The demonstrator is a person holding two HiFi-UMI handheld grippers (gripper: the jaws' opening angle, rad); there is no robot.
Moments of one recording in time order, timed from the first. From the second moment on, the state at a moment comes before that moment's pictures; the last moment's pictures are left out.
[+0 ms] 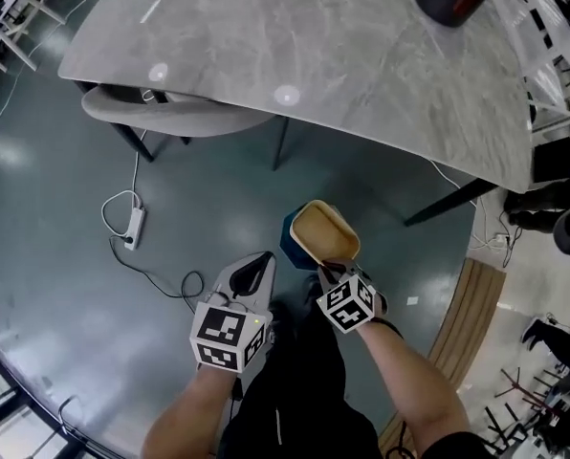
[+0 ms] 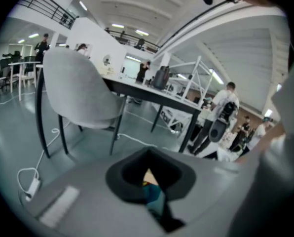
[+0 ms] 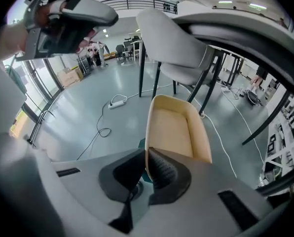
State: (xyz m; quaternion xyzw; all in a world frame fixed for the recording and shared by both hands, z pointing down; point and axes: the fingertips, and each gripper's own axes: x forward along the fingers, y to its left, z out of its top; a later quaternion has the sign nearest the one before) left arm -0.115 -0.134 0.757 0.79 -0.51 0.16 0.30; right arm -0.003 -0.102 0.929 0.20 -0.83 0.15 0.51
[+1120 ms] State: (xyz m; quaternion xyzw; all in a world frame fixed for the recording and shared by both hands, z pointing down) left arm -0.121 -0.128 0.816 0.76 -0.52 0.14 0.37; right arm 0.020 -0.094 1.012 0.20 -0.79 0.23 0.53
